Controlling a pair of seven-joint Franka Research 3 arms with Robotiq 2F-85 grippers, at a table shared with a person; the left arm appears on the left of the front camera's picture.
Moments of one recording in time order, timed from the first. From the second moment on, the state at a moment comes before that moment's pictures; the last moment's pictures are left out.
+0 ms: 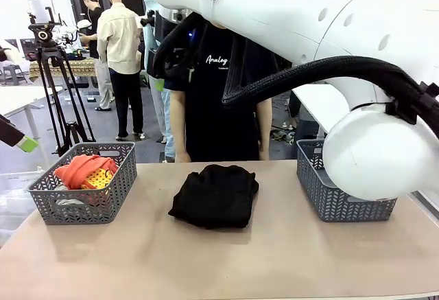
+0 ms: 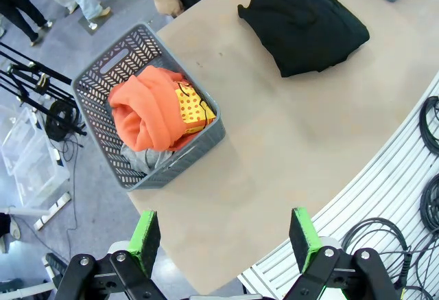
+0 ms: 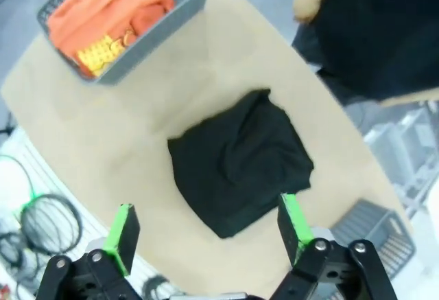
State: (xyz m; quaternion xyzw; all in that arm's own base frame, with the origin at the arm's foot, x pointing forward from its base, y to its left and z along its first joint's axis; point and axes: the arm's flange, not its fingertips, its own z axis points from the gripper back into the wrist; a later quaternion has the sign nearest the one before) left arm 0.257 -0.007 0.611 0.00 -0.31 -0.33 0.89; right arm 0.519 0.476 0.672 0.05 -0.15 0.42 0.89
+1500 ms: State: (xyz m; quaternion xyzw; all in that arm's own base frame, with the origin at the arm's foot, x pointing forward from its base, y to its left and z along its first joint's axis) left arm 0.257 -0.007 0.611 0.00 -0.31 -0.33 0.89; right arm 0.525 0.332 0.738 0.06 -0.07 0.32 0.94
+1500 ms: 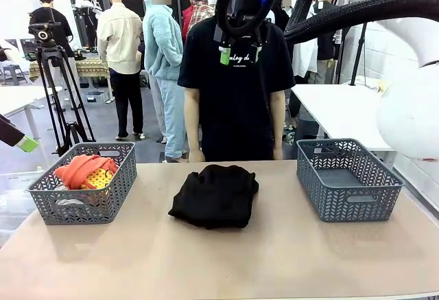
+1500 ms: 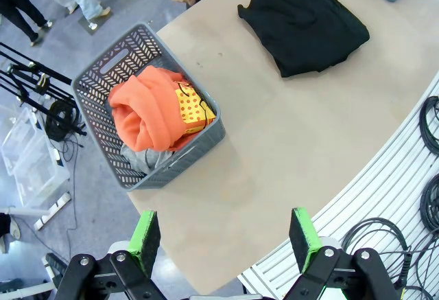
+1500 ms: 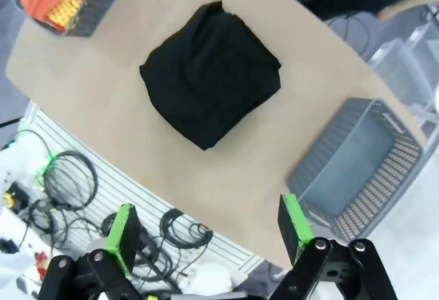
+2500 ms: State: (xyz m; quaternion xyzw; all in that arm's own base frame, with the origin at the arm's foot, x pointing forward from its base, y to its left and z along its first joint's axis) left arm 0.257 -0.007 0.611 0.00 -0.31 -0.33 0.89; right arm 0.436 0.112 0.714 0.17 -0.05 0.24 0.95
